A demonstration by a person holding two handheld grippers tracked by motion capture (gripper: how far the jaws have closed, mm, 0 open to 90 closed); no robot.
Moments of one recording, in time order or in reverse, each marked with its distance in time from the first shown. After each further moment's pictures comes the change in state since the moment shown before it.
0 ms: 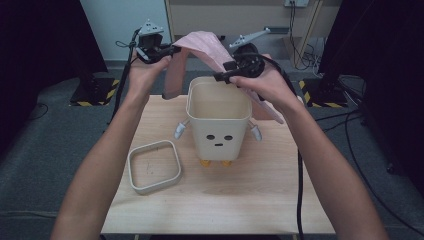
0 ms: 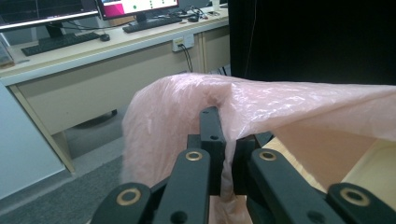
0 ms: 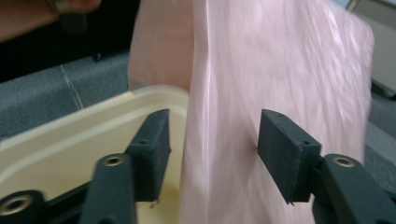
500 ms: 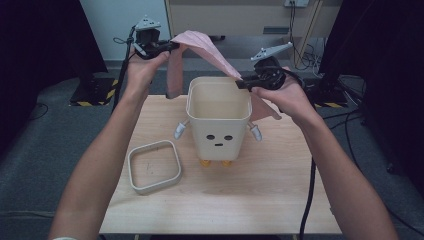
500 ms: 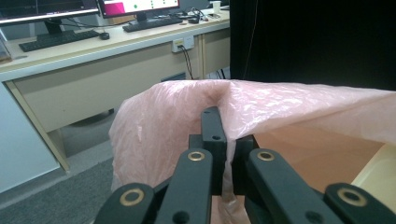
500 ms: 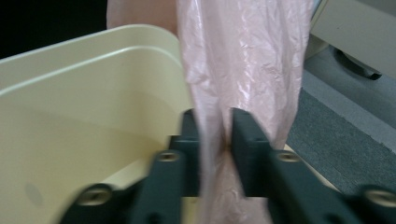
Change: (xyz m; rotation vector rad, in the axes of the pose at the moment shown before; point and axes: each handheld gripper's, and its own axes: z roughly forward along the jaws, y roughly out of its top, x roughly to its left) left arm 0.007 0.007 0.000 -0.005 -0.003 -0.042; right arm -0.010 -0.039 -0.033 0.033 -0.049 0.027
